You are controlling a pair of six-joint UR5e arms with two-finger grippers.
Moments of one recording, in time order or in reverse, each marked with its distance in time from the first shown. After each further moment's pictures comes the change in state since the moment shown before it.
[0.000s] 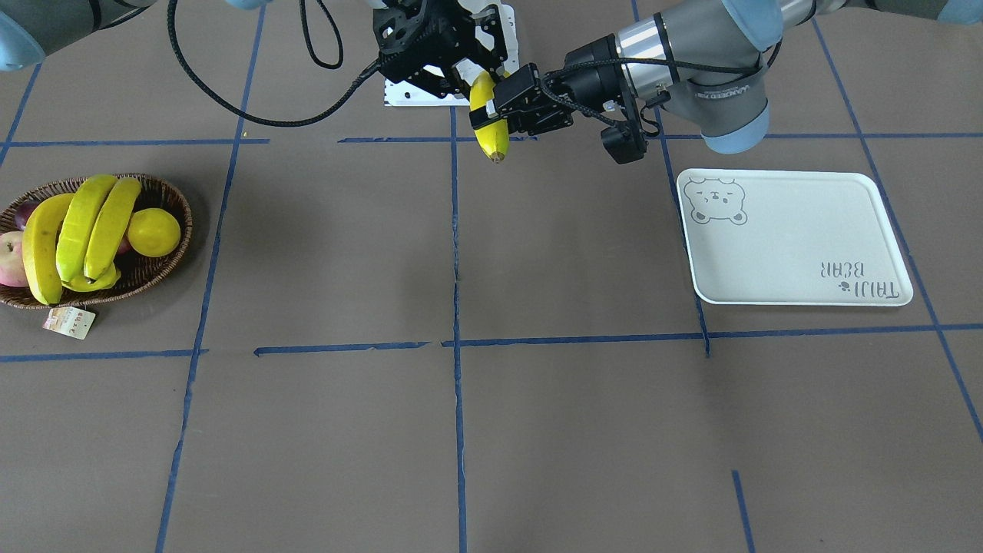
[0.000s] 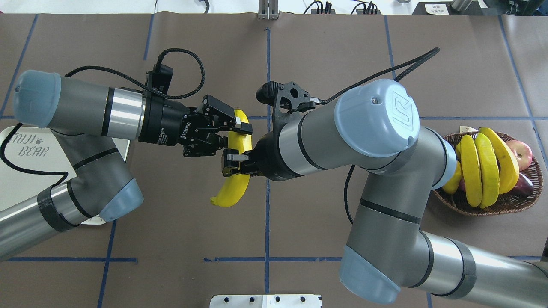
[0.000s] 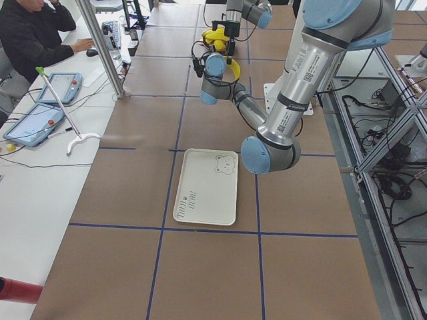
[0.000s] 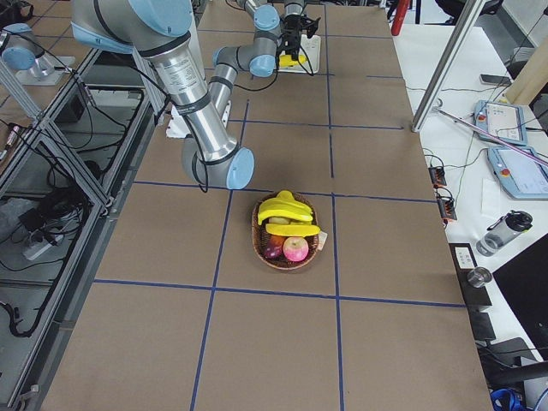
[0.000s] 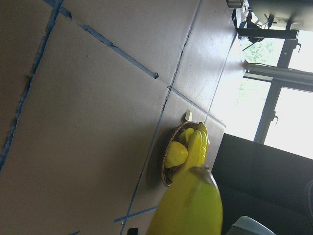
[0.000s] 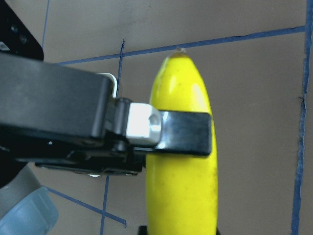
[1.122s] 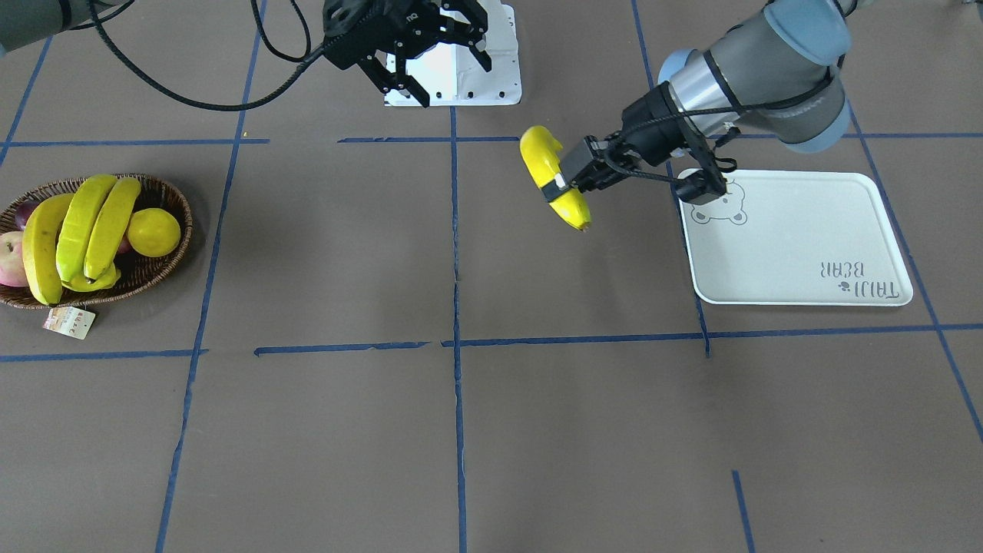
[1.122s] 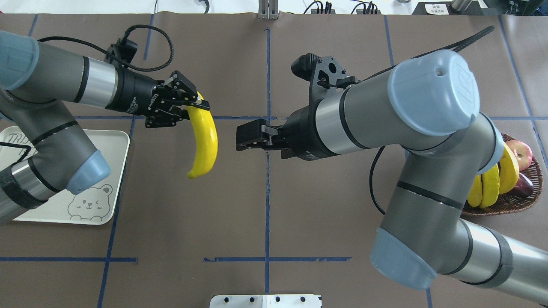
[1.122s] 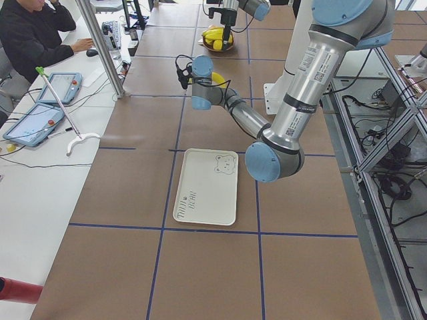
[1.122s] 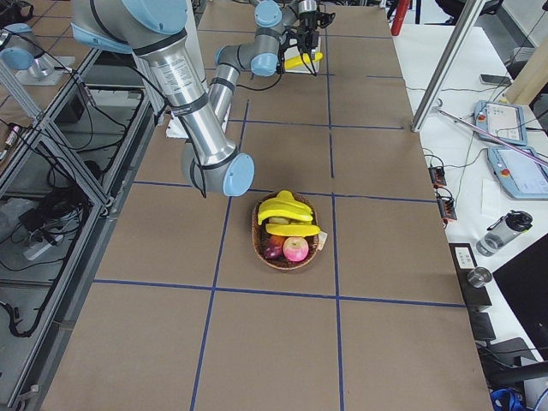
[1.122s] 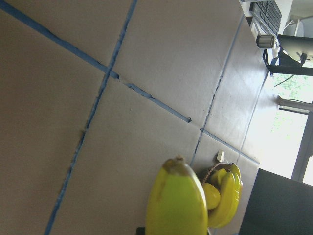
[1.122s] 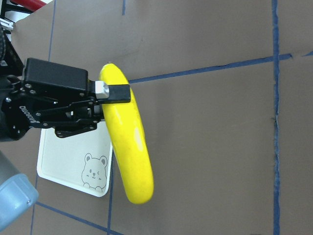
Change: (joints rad) left arm -0.178 0.087 -0.014 0.373 -0.093 0.234; right arm 0.098 -0.068 0.096 -0.025 0.023 0.048
